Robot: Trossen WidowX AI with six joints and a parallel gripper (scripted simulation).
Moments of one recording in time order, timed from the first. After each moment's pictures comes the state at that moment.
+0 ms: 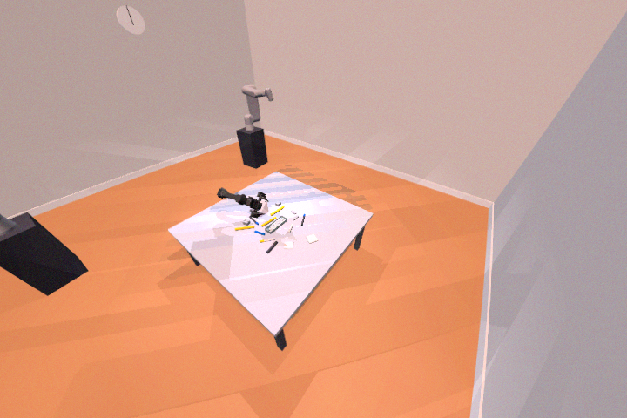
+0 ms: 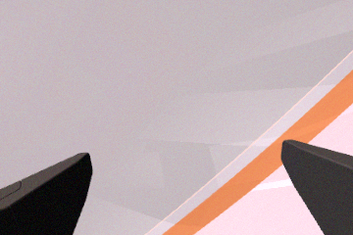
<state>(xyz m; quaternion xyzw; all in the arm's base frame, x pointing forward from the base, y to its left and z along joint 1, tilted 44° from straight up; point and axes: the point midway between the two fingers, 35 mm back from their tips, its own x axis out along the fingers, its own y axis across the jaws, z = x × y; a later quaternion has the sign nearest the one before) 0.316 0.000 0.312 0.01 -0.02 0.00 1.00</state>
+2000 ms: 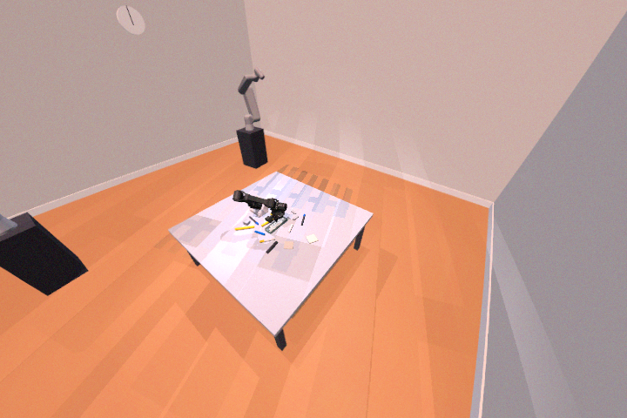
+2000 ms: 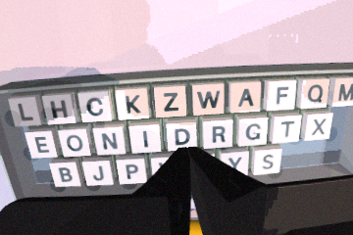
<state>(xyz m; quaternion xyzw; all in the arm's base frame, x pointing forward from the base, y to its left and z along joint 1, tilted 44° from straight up) 0.244 -0.061 0.018 -0.21 0.68 -0.31 0.63</state>
